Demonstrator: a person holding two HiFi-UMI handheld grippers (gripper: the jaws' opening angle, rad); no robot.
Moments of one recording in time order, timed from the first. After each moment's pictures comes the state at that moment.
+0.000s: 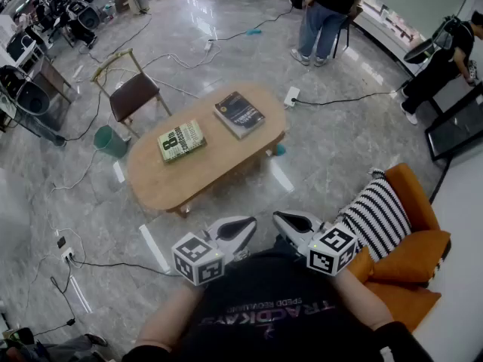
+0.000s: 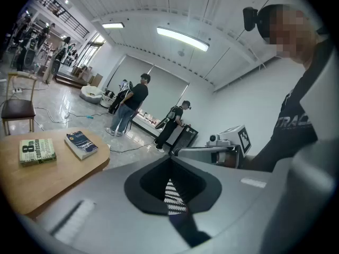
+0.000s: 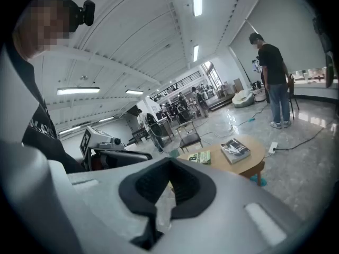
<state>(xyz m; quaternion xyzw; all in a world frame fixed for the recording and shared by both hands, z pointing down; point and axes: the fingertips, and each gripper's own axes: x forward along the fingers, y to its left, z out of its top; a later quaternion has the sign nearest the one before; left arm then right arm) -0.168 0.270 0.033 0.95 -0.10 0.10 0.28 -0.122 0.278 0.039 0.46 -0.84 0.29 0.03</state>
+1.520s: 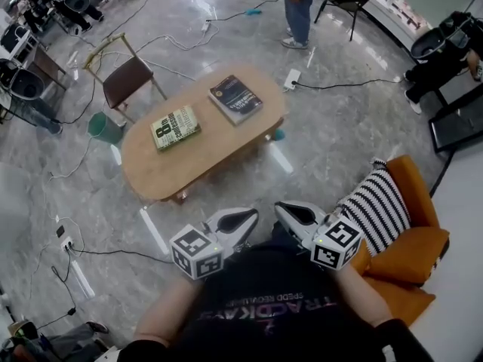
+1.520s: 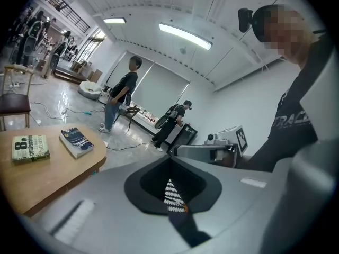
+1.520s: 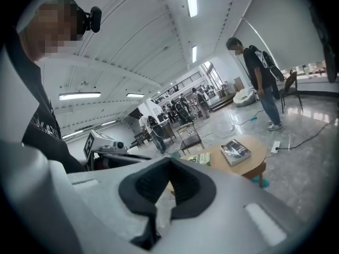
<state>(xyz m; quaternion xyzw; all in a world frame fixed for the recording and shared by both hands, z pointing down) -0.128 0.250 0.048 0.95 -0.09 0.10 0.29 -0.082 0.254 0.047 0.45 -0.84 0.29 0.01</state>
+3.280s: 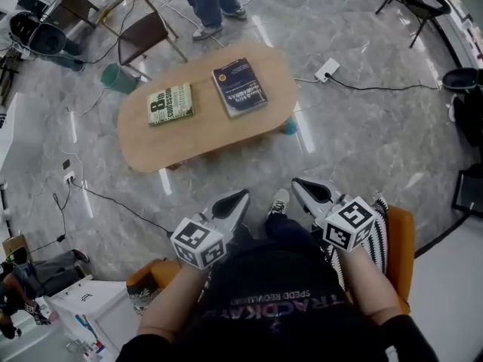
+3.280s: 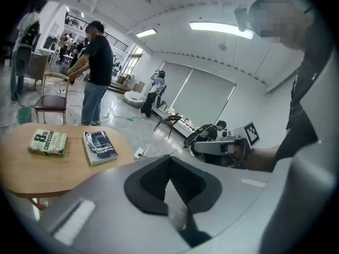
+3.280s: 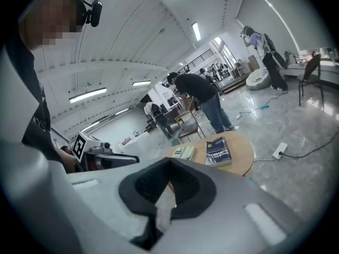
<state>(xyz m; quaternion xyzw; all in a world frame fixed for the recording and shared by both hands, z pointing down) 0.086 0.084 0.114 0.88 -0.35 0.12 0.32 0.194 0.068 0.116 0.33 -0.88 0.34 0.08</state>
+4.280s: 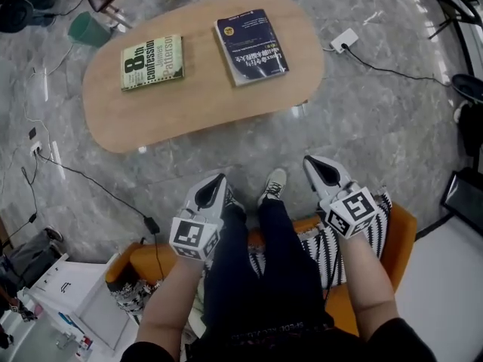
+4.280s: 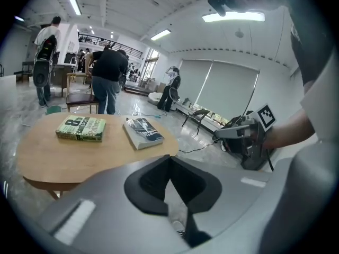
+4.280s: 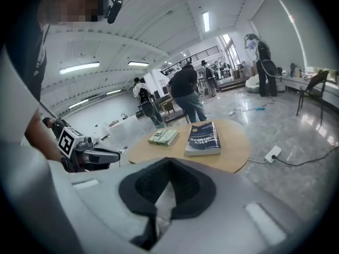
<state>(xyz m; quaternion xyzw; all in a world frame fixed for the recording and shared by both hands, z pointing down) -0.051 0.032 0.343 0.82 -0.47 0.16 0.29 0.140 -0.013 0.328 0.36 -0.87 0.29 0.18</state>
